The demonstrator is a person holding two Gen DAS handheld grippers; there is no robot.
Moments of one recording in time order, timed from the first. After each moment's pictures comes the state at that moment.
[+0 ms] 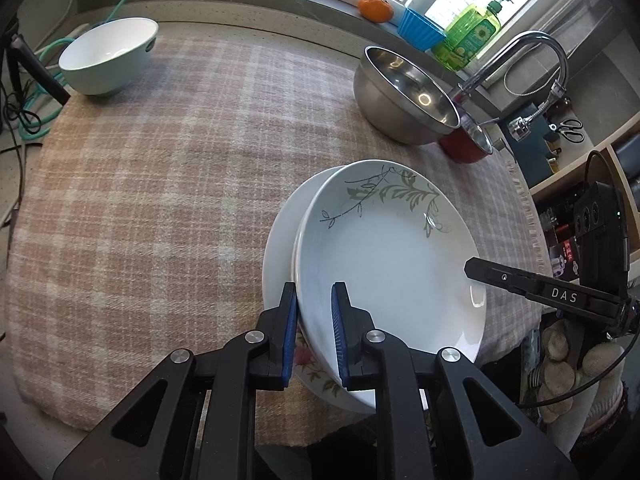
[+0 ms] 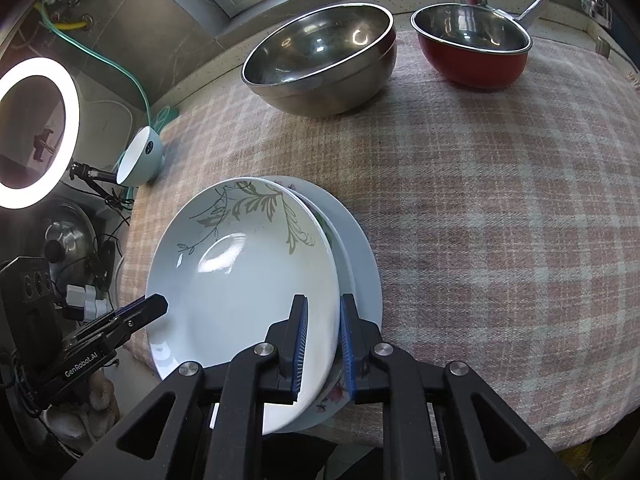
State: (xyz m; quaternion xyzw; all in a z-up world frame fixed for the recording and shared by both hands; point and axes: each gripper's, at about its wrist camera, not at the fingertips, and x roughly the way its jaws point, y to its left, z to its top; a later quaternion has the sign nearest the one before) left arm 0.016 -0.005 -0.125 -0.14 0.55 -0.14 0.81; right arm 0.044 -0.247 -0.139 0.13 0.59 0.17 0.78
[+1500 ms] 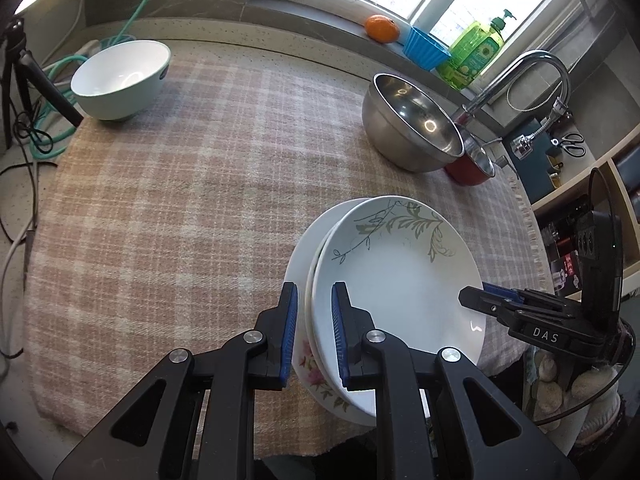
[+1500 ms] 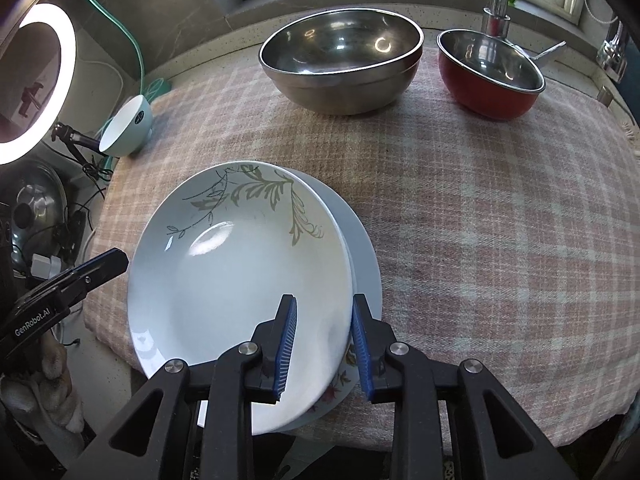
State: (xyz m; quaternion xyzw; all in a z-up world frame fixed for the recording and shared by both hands) left arm 0.025 0.011 -0.109 -0.15 0.53 -0.12 0.83; right arm 0.042 -0.227 -0.134 0.04 0.59 0.15 0.79
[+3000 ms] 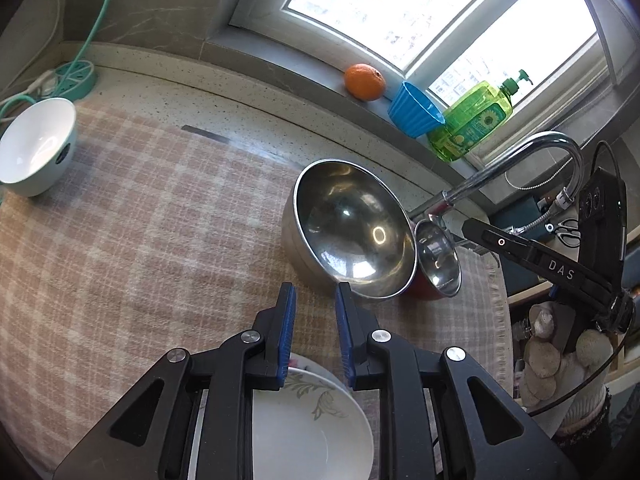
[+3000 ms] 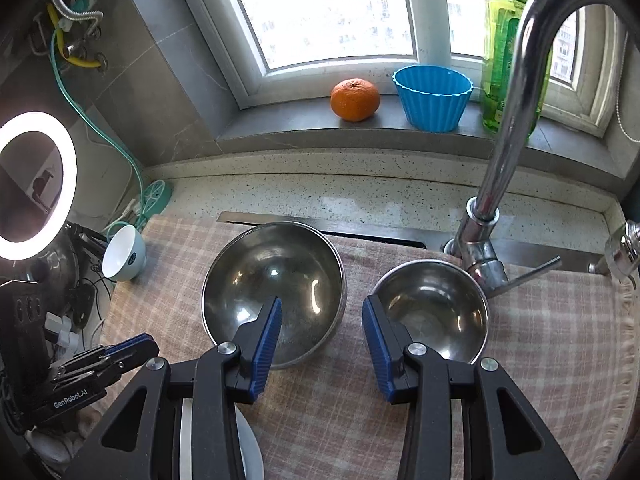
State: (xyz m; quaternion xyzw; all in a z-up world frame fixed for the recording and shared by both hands) left arm 0.132 -0.070 -0.081 -0.23 0.49 -0.09 0.84; right arm 0.220 -0.296 -0.050 0.02 0.49 0.20 0.85
